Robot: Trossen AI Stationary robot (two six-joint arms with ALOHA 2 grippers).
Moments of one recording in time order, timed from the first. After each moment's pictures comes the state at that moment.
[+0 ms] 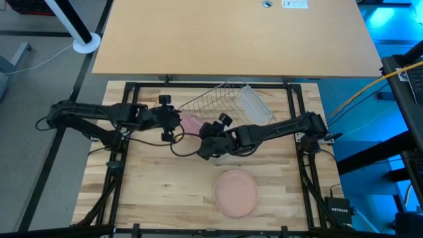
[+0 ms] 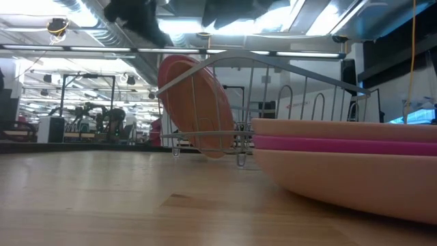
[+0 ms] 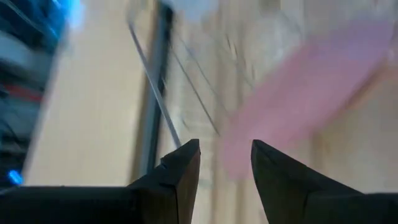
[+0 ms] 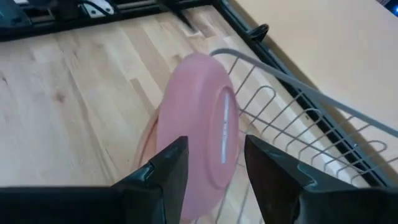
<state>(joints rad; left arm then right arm) -0.03 1.18 1.09 -0.76 -0.54 0.29 0.23 1.91 1.85 -0.86 0.69 0.47</state>
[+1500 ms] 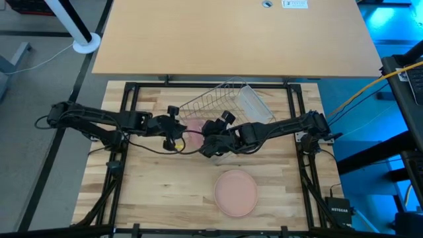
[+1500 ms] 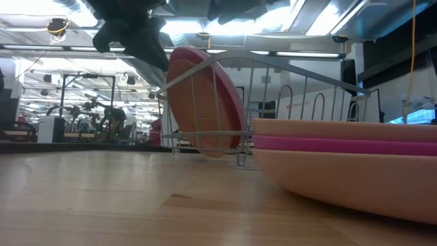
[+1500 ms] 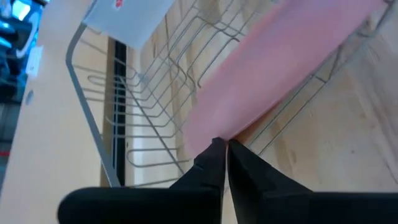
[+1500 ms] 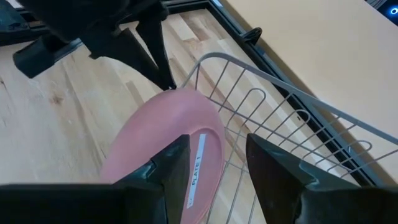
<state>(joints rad) -0.05 1.19 0.87 -0.46 -0.40 0.48 0.23 1.89 1.85 -0.88 0.71 0.46</state>
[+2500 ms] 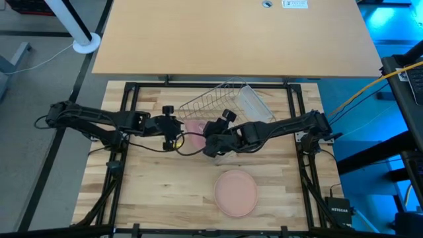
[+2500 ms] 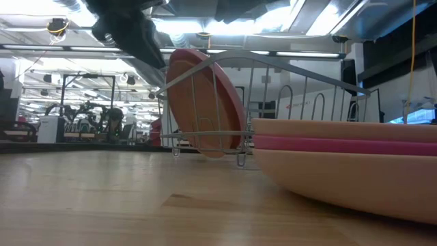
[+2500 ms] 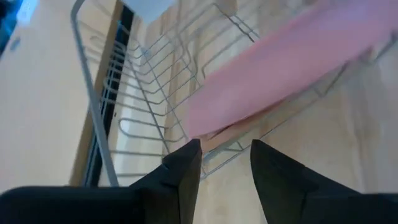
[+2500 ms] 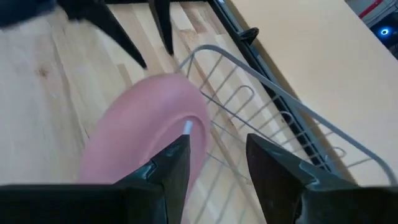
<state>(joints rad) -0.06 1.15 0.90 -0.55 -0.43 0.19 0.23 1.86 1.85 -0.96 0.71 0.35</state>
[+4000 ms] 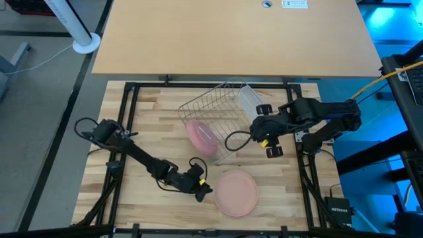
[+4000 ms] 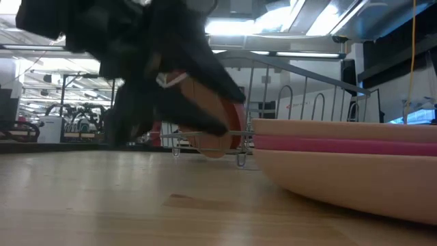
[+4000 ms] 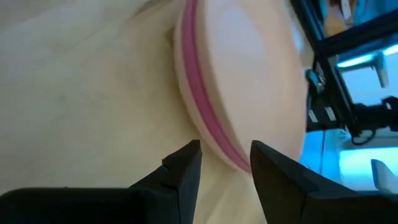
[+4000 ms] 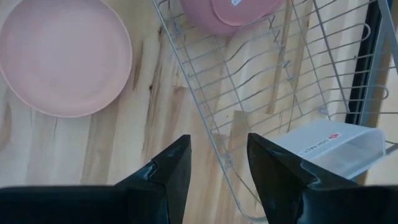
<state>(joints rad) -0.50 1.91 0.94 0.38 -0.31 -1.23 0.23 1.51 1.84 -1.57 0.17 -0.04</state>
